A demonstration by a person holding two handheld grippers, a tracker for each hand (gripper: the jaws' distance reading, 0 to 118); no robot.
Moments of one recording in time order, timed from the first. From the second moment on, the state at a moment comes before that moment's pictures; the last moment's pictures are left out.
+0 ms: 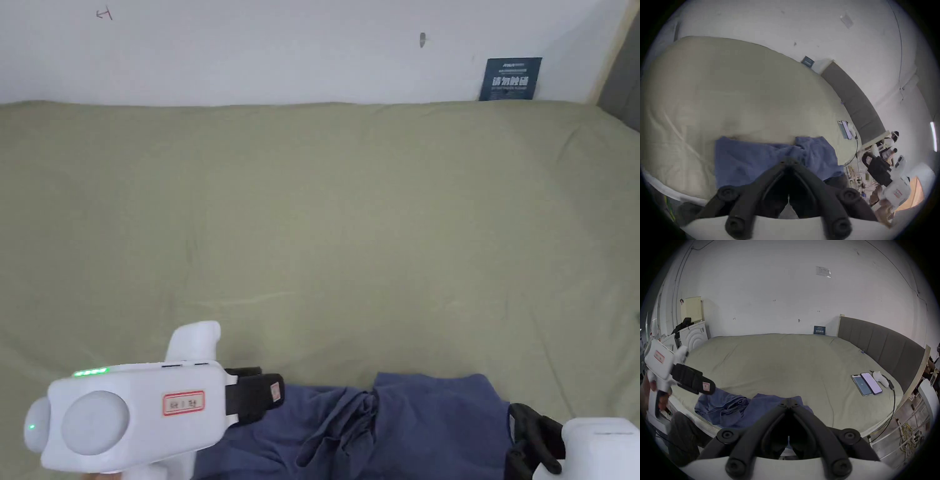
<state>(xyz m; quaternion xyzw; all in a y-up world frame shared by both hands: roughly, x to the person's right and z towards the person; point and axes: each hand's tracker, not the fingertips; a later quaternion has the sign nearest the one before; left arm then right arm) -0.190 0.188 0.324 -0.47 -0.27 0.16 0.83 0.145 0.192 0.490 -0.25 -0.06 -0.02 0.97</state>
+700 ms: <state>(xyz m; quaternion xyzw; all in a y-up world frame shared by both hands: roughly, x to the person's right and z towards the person) -0.098 0.072 0.315 -0.58 -0.31 0.18 0.73 0.149 0.182 0.490 -0.27 -0.07 -0.01 0.96</state>
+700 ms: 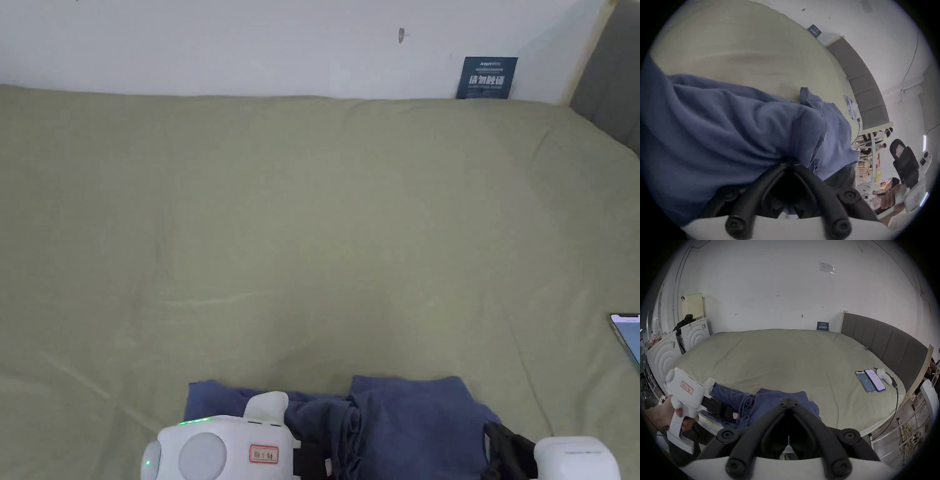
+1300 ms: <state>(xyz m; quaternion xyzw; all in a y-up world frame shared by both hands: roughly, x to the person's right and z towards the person) -0.296 0.154 0.305 -0.51 -0.20 0.23 0.81 0.121 0.195 0.469 -0.25 -0.03 0.00 0.97</state>
